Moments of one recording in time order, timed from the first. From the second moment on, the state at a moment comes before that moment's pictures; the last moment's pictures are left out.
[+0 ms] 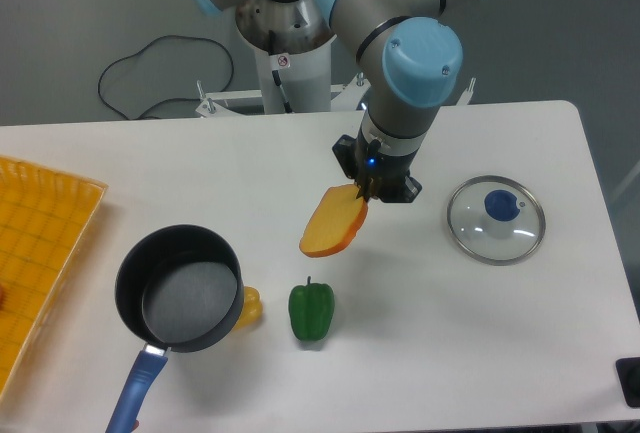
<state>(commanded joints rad) 2.56 -1.82 -1.52 -1.46 1.46 1.14</state>
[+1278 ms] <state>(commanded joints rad) 2.43 -1.73 -1.52 -1.45 1.20 0.69</state>
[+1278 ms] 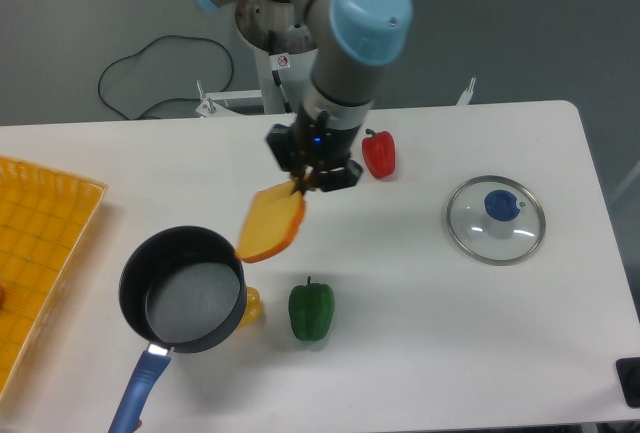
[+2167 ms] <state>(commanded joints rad) 2.30 -1.81 -1.50 -1.33 1.11 0.31</state>
